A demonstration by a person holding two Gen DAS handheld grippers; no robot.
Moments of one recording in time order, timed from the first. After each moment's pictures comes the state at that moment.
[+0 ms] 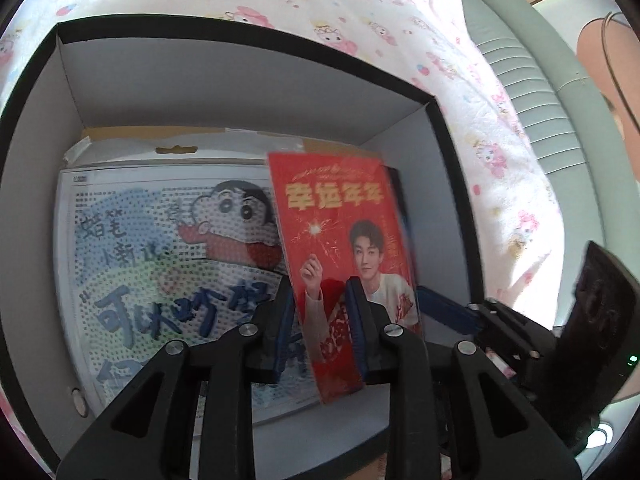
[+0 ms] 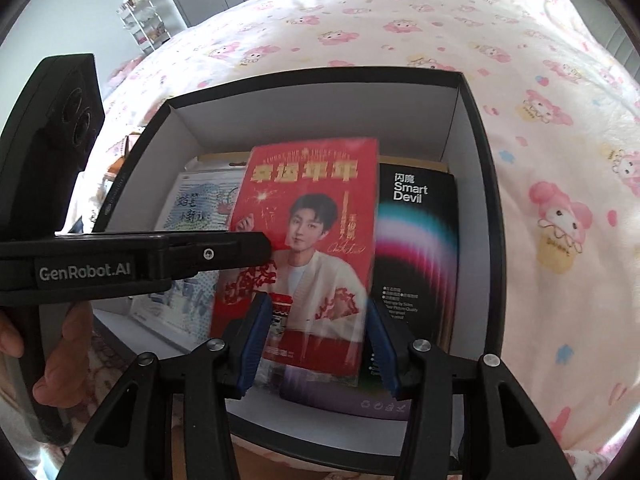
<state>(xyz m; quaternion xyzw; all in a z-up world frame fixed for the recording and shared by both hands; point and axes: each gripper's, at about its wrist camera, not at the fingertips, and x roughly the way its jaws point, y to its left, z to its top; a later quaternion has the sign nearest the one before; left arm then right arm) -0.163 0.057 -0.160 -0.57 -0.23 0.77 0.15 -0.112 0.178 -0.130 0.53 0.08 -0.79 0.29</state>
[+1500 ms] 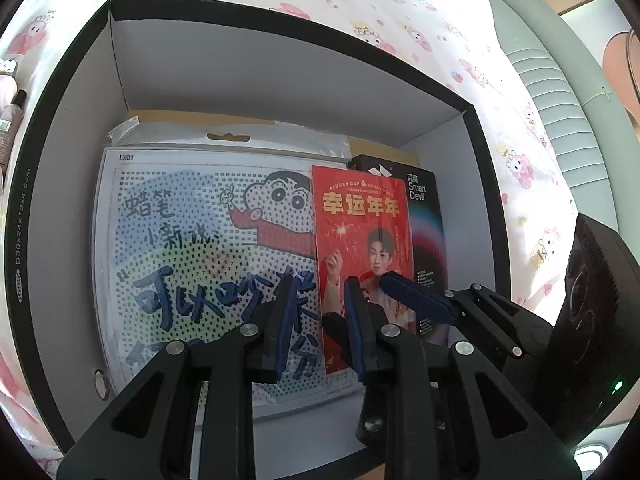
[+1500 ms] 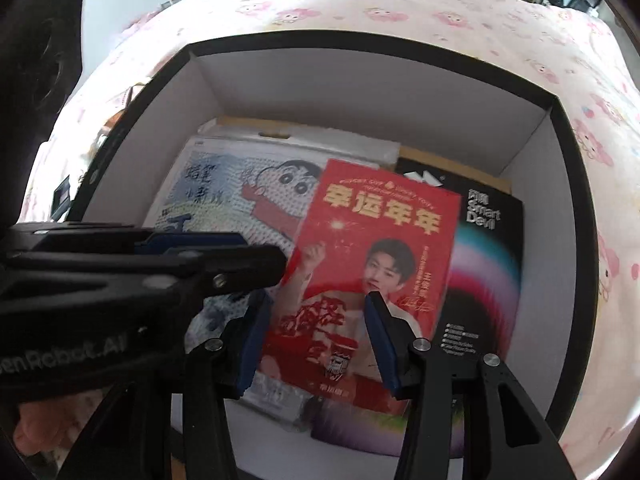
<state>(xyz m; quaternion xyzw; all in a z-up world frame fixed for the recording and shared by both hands) -0.138 0.030 -0.154 -0.59 -0.24 0.77 0.10 -0.119 0.124 -0.159 0.55 0.15 -0.76 0.31</state>
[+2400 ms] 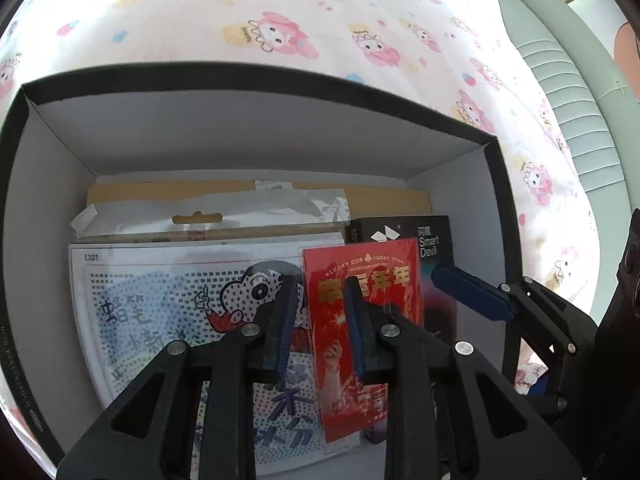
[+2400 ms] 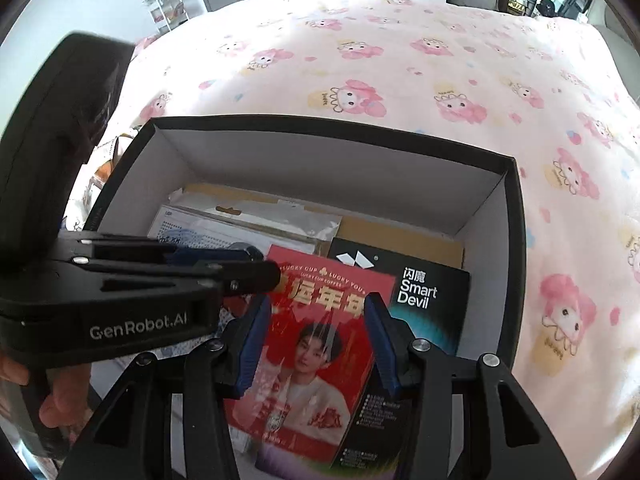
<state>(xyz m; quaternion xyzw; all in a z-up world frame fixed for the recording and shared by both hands) -0.211 0.056 -0.163 -0.60 -0.21 0.77 0.09 -0.179 0.142 -0.134 0.53 0.13 -0.78 0.31</state>
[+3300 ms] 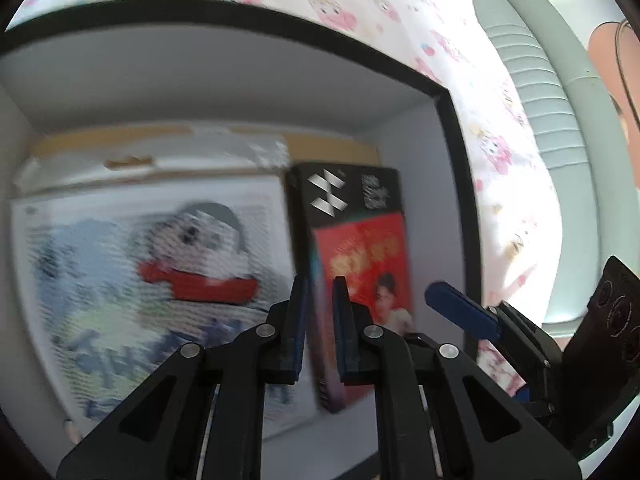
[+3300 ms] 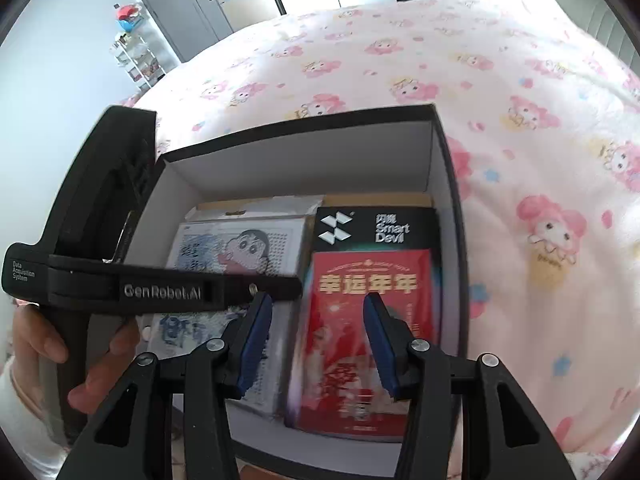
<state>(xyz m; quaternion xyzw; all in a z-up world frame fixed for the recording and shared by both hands) -0.204 0.071 -0.171 -0.62 -0.24 0.73 0.17 -0.142 0.192 -0.119 0.52 0.02 -0.80 0.29</state>
